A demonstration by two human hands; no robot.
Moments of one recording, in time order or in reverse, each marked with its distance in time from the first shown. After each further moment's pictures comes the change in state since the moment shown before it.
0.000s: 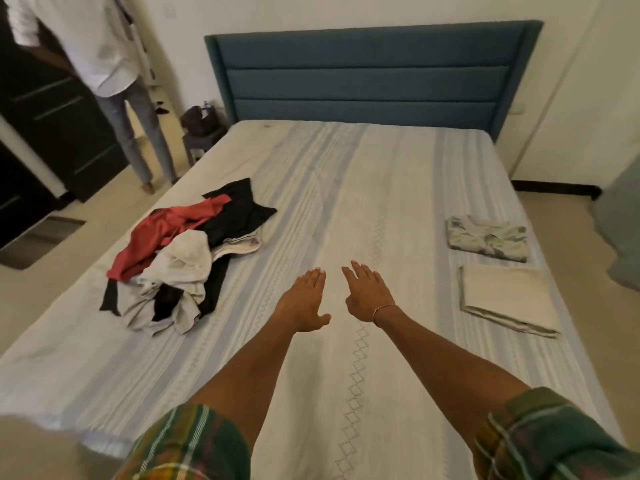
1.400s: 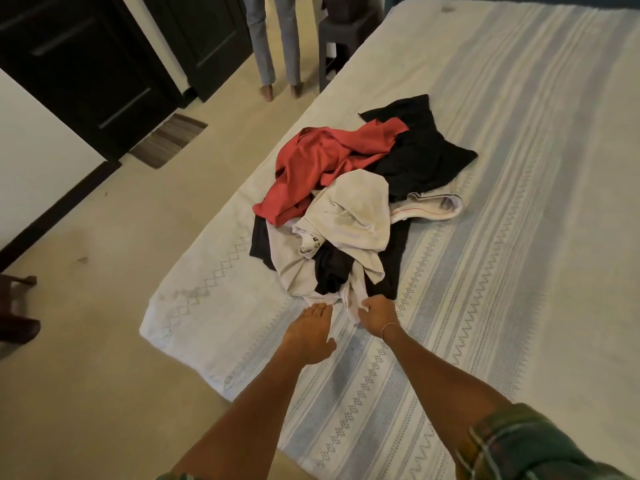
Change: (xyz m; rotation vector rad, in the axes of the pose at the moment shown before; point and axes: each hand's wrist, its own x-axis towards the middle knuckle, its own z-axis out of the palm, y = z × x) left_hand -0.091 -0.500 0.158 -0.248 -0.256 -0.363; right_hand 0.278 -0.425 0.294 0.618 -0.362 0.190
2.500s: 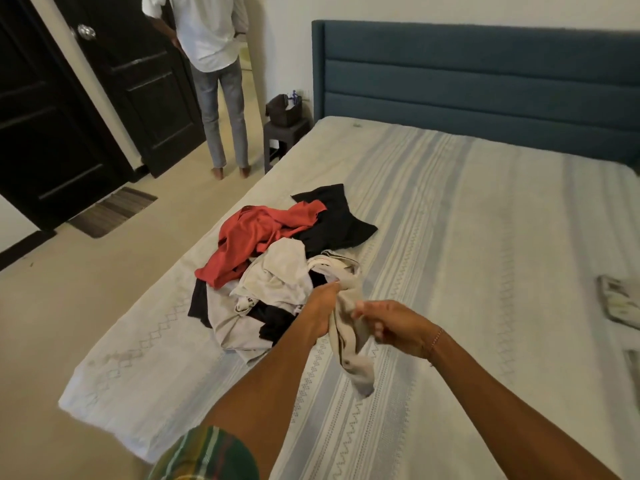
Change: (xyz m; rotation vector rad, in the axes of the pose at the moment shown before) left_hand 0.001 0.229 -0.154 -1.632 -0.014 -0.114; right_hand -0.190 -0.010 -0.277 0.628 -0.308 -0.101
